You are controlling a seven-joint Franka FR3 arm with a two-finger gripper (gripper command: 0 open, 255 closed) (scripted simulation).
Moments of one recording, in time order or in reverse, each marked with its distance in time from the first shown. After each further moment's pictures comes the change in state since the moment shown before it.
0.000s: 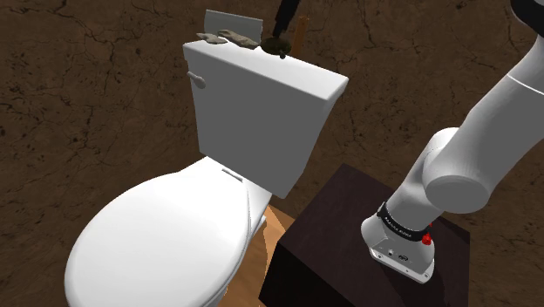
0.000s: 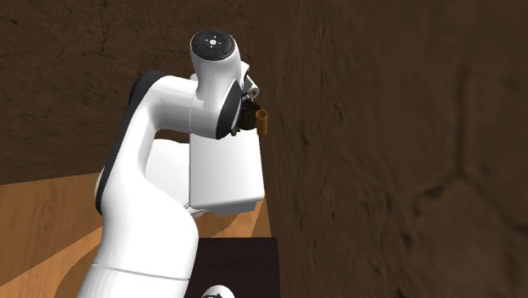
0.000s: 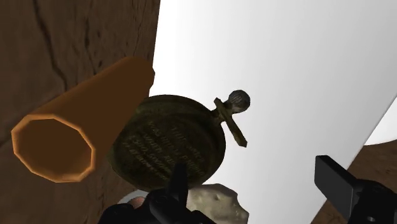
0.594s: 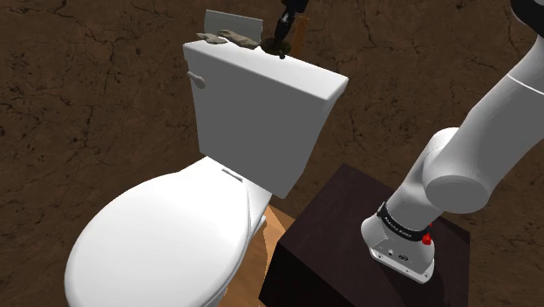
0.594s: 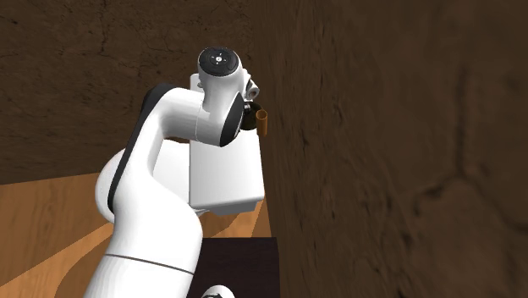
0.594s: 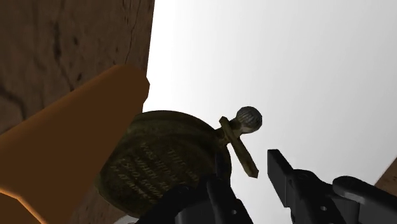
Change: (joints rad) arm -0.001 0.000 -0.002 -0.087 0.006 0.087 -0.017
